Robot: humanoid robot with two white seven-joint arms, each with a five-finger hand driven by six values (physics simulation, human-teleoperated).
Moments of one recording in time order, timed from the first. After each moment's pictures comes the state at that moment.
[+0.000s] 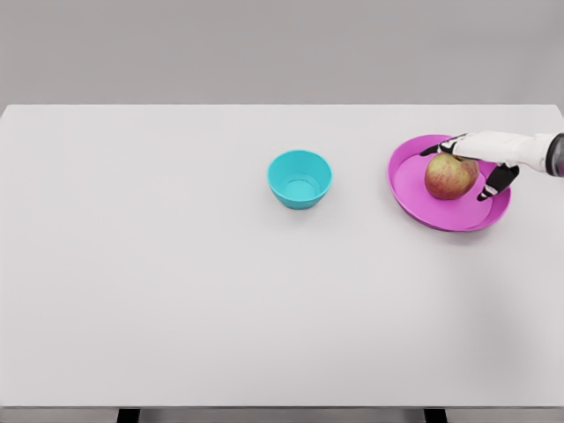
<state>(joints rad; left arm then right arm) 0.05 0.00 -0.25 -0.16 0.19 -0.02 -0.12 -0.83 -0.78 0.76 -1.03 0.30 -0.51 0.61</state>
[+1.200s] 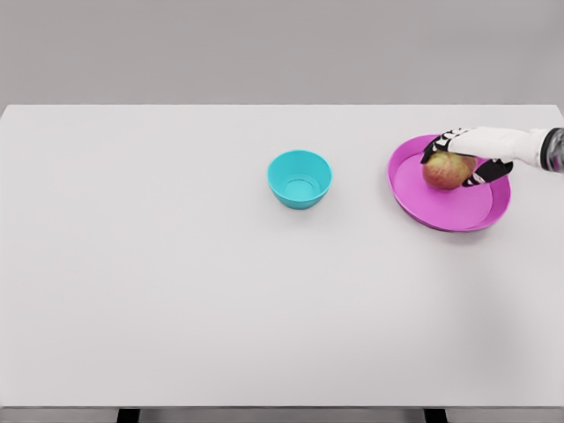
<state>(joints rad) 0.05 0.00 -0.25 -0.16 0.19 -0.02 -0.12 -0.86 -0.77 0.79 -1.02 0.31 -0.52 0.61</state>
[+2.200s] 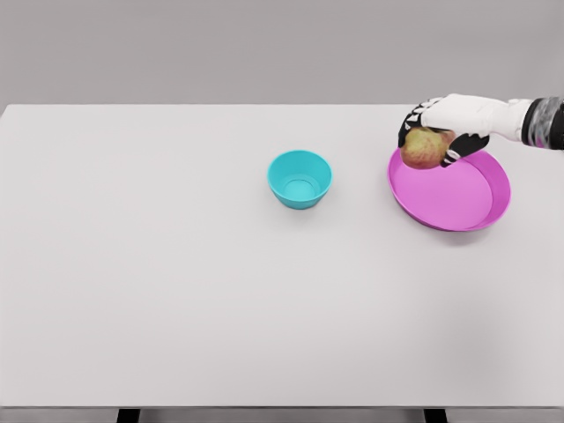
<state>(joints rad) 0.05 0.00 -0.25 -0.16 0.19 -0.02 -0.12 -0.89 -0.74 0.73 -1.17 0.31 -0.54 0.61</state>
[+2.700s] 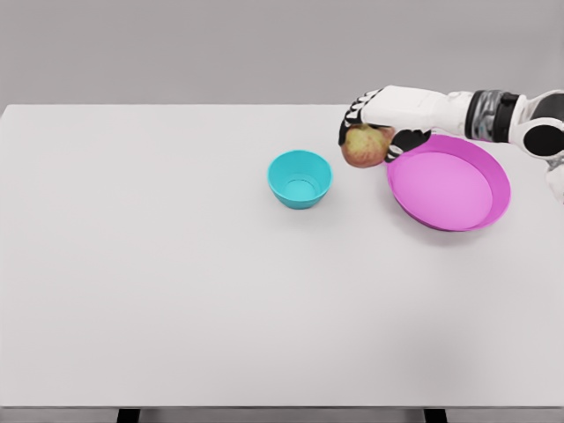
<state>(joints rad) 0.05 0.00 -0.25 -0.16 0.19 -0.02 -0.12 -0.91 -0.62 0.73 -1.26 0.31 -0.54 0.61</state>
